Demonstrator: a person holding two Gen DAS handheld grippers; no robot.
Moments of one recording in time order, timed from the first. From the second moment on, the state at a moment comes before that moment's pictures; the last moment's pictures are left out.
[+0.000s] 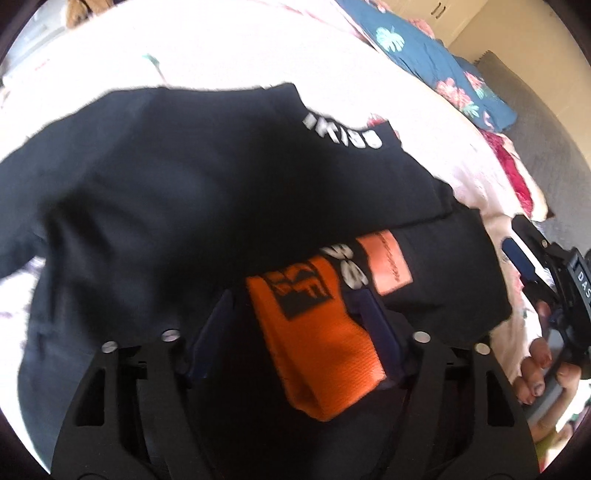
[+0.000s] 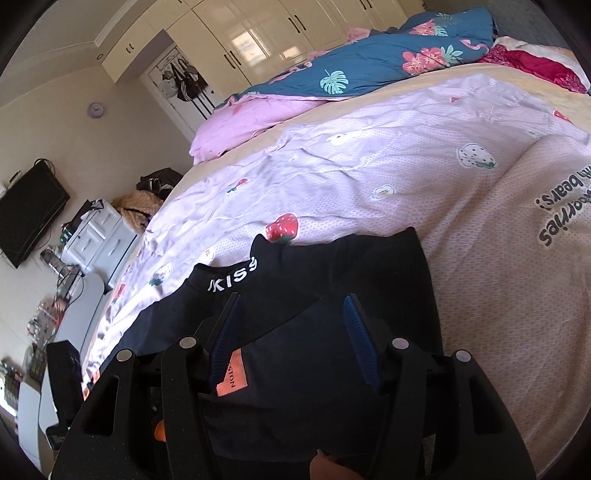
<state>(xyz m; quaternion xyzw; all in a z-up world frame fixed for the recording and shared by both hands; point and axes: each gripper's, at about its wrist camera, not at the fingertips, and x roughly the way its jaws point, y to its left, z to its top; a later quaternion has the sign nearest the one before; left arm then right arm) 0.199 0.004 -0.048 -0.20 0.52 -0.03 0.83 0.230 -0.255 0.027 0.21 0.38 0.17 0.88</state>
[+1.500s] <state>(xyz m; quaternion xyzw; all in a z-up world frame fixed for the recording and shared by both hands) 0.177 0.042 0.025 -0.20 0.40 -0.02 0.89 0.225 -0.249 0.042 0.14 0.36 0.16 0.91</state>
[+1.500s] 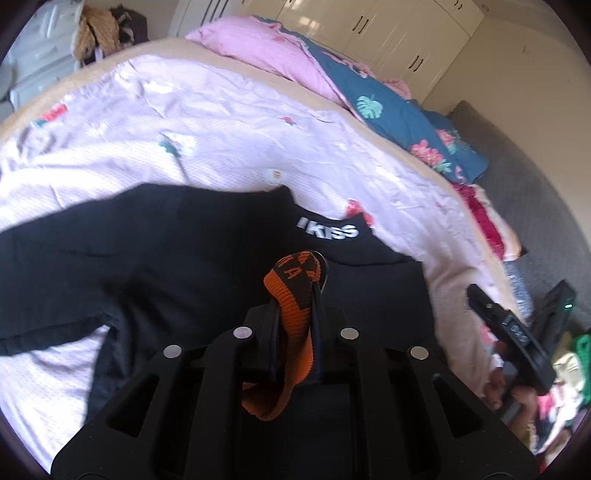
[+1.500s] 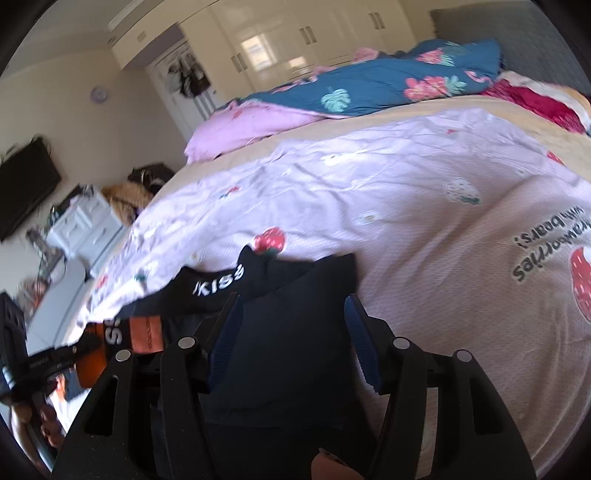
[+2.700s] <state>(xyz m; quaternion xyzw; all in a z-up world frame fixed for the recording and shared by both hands) 0.163 0.039 -0.046 -0.10 0.45 0.02 0.89 0.213 -0.183 -0.022 -0.01 0.48 0.12 0.87</state>
